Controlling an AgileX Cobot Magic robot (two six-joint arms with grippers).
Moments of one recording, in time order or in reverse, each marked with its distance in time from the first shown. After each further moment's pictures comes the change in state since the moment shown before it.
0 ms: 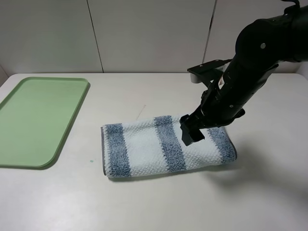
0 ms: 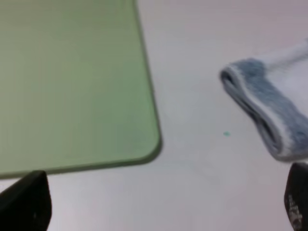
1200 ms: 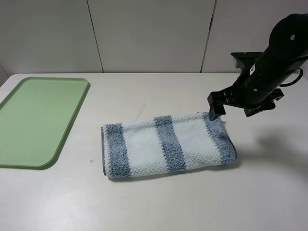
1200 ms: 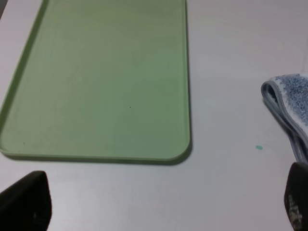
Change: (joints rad) left arm 0.144 0.000 0.000 0.001 -0.001 0.002; right arm -0.288 0.046 0.000 -0.037 -0.085 0.147
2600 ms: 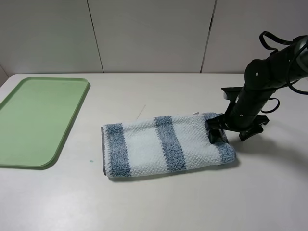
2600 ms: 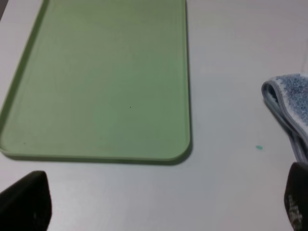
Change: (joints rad) left arm 0.000 0.000 0.000 0.000 -0.001 0.001; right arm -0.052 0.321 -0.022 0.023 -0.089 -0.064
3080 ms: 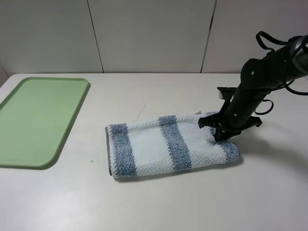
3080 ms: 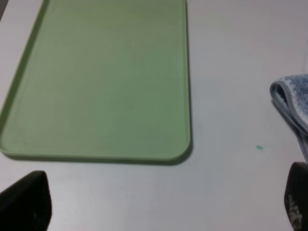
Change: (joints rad) left arm 0.000 0.000 0.000 0.000 0.000 0.000; right arm 0.014 0.002 -0.003 0.071 -0.011 -0.003
